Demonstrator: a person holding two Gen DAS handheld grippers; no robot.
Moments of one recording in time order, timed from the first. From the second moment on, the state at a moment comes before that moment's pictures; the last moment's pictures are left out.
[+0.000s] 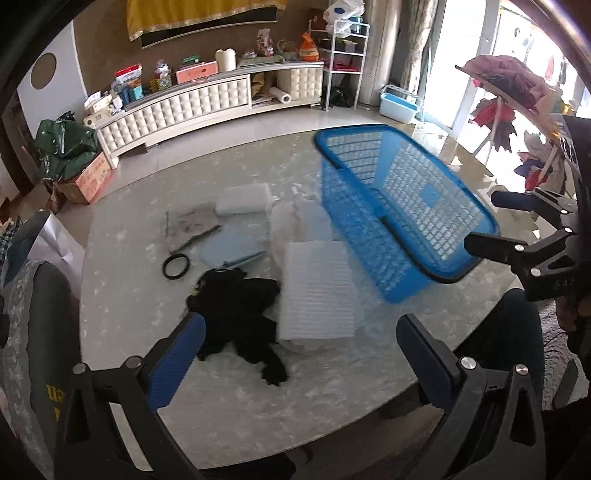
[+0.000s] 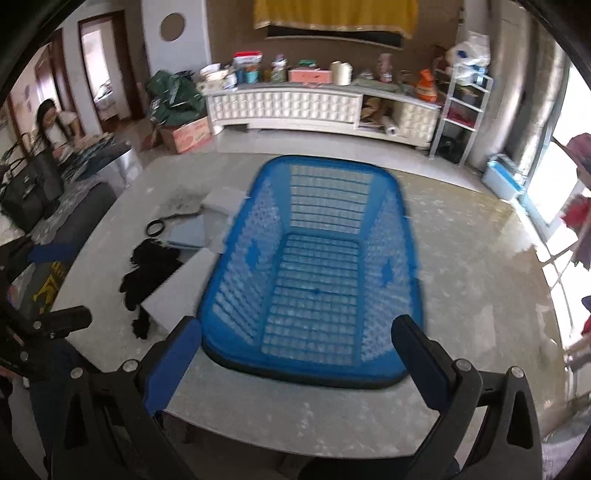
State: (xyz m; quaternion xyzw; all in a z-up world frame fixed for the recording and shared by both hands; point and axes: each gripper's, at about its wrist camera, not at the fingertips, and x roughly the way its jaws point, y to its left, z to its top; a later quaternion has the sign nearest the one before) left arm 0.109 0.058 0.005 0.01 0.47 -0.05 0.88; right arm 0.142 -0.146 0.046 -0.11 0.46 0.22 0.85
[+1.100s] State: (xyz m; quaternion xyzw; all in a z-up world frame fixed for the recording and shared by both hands) left arm 0.126 0.187 -0.082 -0.05 0.53 0.00 0.85; right arm 0.189 0.037 -0.044 -0.11 0.64 0.23 0.73
